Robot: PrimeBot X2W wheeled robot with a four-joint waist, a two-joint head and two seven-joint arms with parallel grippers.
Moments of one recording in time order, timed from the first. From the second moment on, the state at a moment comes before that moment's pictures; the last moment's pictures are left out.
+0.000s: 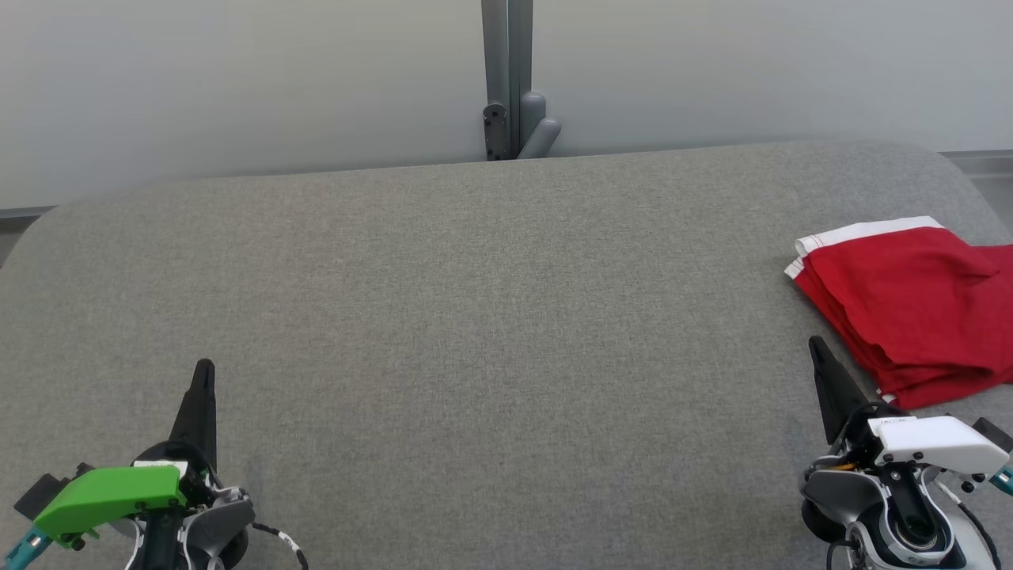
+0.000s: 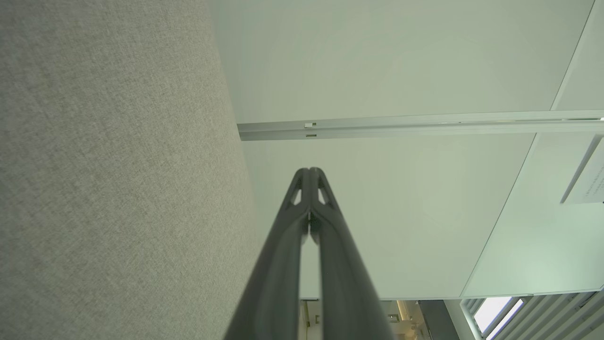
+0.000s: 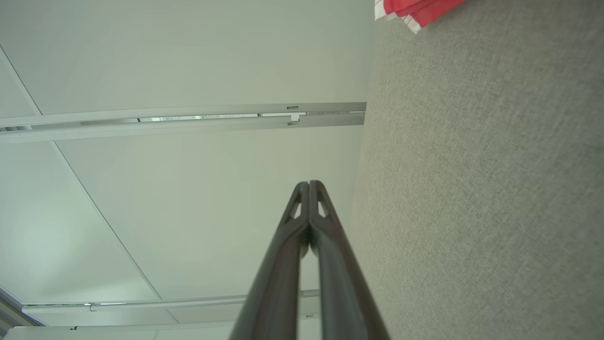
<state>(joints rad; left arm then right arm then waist) -0.13 0.05 0.13 0.27 -1.61 -0.13 0.13 -0.13 -0.05 -0.10 0.26 1.61 0.13 0.10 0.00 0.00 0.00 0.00</state>
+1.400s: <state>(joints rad) -0.13 0.05 0.13 0.27 -1.61 -0.13 0.13 -0.13 -0.05 -0.10 0.26 1.61 0.13 0.10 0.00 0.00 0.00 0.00</state>
